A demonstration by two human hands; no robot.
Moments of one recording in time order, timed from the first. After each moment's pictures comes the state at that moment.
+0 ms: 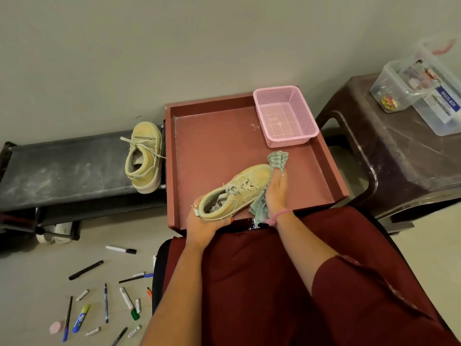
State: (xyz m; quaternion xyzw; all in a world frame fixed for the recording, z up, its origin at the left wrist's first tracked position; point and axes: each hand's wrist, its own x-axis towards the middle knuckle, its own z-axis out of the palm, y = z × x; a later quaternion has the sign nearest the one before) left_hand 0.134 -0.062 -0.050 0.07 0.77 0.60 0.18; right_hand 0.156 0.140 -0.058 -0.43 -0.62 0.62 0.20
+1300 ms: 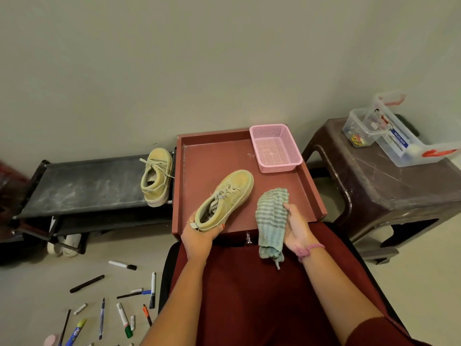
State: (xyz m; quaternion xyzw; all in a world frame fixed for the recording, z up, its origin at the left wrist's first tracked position) left_hand 0.173 -0.063 -0.007 -0.02 0.77 0.63 0.07; right_hand 0.254 0.158 0.028 -0.40 -0.32 0.86 0.04
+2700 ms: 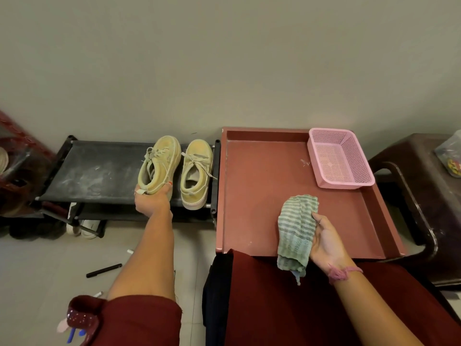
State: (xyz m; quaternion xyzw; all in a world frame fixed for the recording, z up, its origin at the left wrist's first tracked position) left_hand -0.054 -0.188 -0.026 -0.37 0.66 0.65 -0.11; right_hand 0.163 0.115 0.000 -0.40 -0.28 0.87 0.00
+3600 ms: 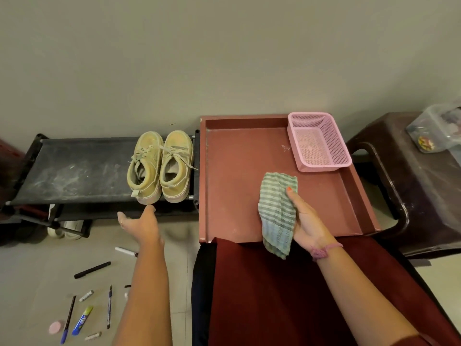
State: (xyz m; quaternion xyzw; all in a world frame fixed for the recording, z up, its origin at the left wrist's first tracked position) left_hand 0.019 -0.186 -0.039 -0.39 0.66 0.64 -0.02; right_hand 0.166 0.113 0.025 -0.32 -0.36 0.88 -0.02
